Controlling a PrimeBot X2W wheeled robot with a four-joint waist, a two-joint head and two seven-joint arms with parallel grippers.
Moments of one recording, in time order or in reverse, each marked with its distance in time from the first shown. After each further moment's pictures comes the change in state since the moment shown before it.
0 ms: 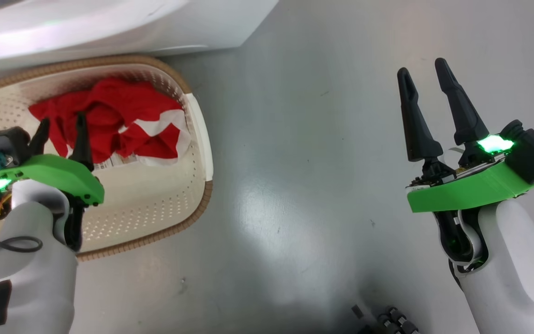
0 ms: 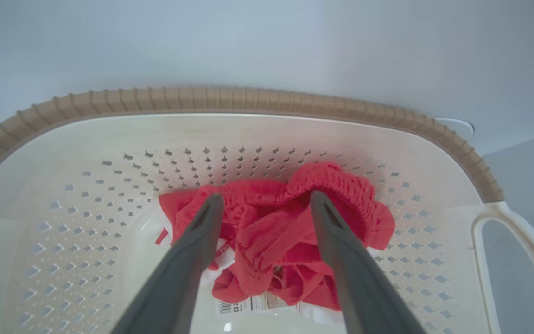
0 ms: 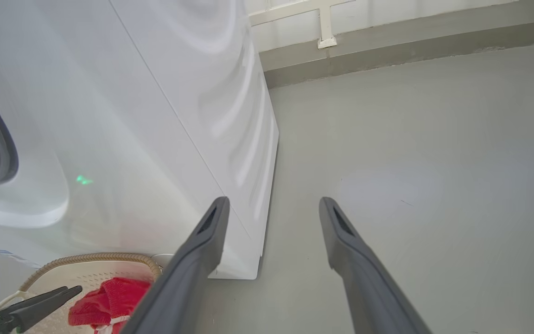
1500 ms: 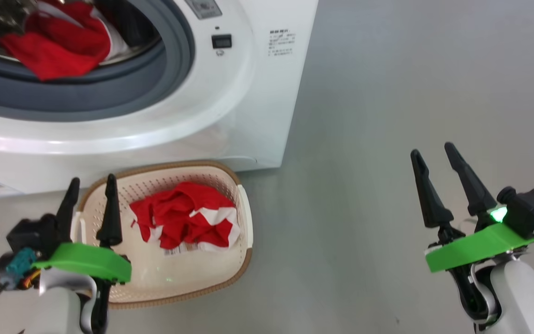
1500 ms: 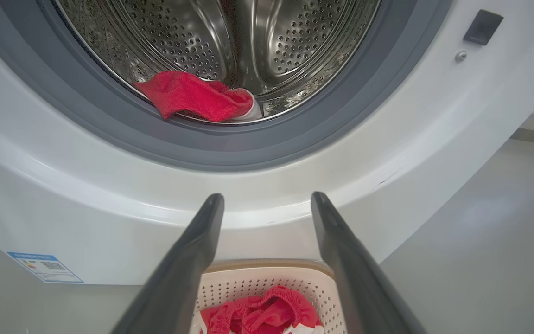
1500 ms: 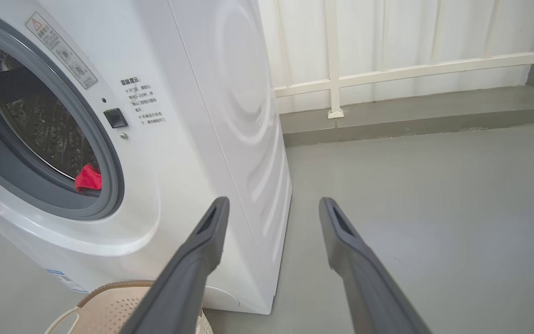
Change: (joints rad) left arm 0.463 -0.061 0.024 -0.547 0.012 0.000 0.000; right arm 0.207 -0.070 -0.019 0.065 -0.008 0.000 0.000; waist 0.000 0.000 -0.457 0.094
